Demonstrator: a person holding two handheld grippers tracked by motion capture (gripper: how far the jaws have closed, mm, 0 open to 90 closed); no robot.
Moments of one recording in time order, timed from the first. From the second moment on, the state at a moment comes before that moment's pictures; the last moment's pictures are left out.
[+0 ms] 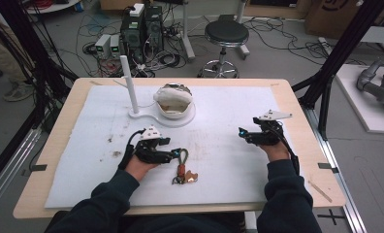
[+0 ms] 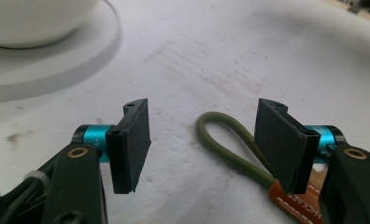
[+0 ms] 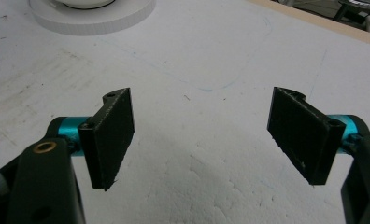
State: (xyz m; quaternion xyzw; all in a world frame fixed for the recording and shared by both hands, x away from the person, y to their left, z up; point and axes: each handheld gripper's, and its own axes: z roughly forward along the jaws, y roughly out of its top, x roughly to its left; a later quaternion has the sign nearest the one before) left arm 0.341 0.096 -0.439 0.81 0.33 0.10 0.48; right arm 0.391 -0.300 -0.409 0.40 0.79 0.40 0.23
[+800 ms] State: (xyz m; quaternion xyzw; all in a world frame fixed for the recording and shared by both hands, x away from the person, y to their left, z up) left arm 0.337 0.073 -0.450 0.85 0.28 0.08 0.43; right arm 0.390 -0.298 -0.410 0.39 0.80 0.40 0.22
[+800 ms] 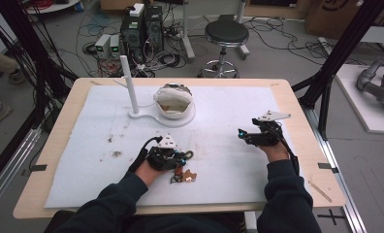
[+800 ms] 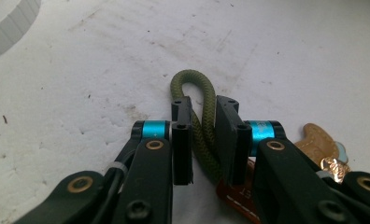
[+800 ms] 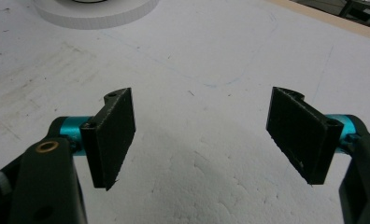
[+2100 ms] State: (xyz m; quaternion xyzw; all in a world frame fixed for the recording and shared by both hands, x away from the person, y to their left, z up) left arm 0.359 0.116 -0.442 0.84 0.37 0.17 0.36; right arm 0.389 -0.299 -0.410 0.39 0.80 0.40 0.22
